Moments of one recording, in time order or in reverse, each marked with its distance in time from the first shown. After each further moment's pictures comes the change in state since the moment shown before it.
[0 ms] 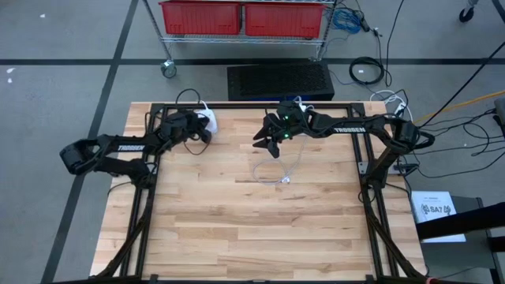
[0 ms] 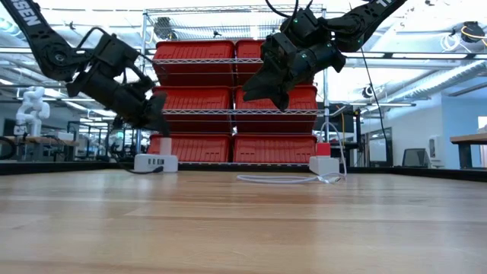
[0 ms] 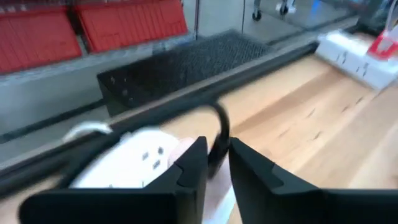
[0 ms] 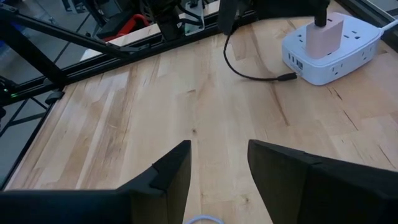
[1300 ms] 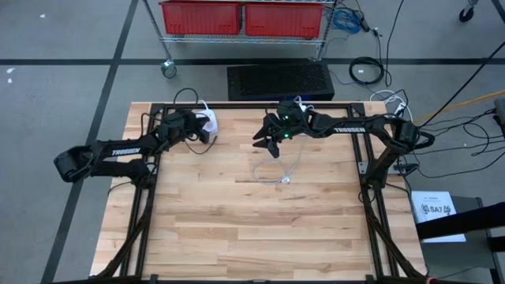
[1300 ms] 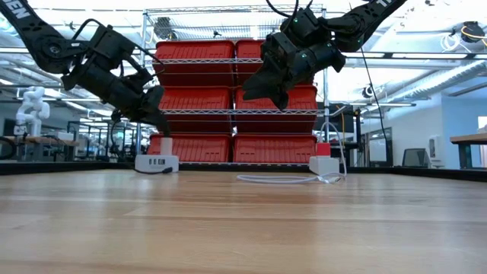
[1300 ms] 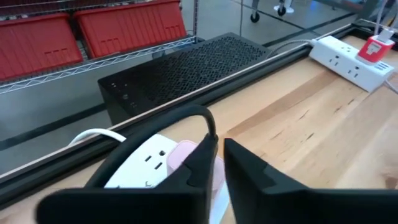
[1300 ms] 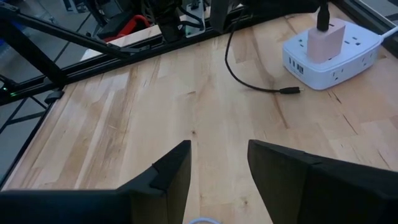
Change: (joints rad) left arm 0.000 -0.133 0.003 -0.095 -0.005 0.010; right arm 0.000 0.000 0.001 0.007 0.000 -0.012
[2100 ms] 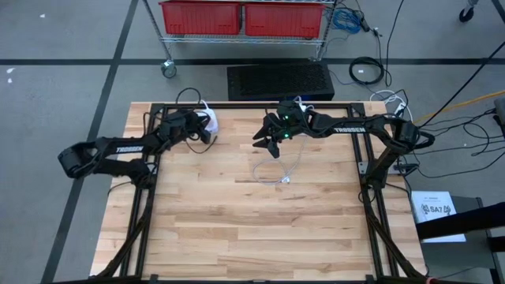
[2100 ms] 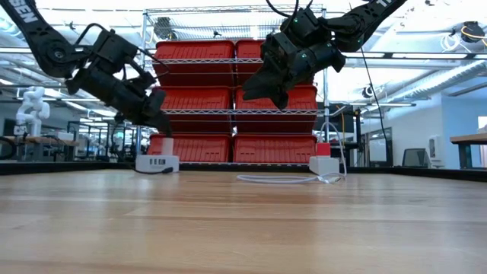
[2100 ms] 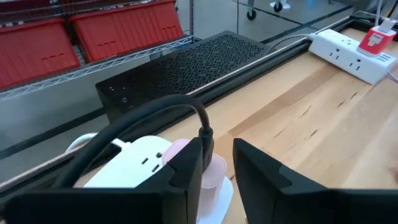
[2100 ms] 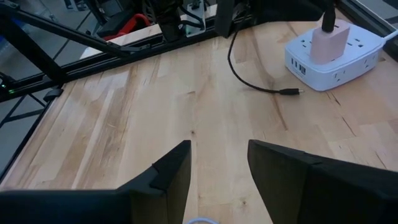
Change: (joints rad) left arm 0.014 0.056 0.001 0.056 0.026 0.046; right arm 0.000 0.000 0.000 0.000 0.000 -0.015
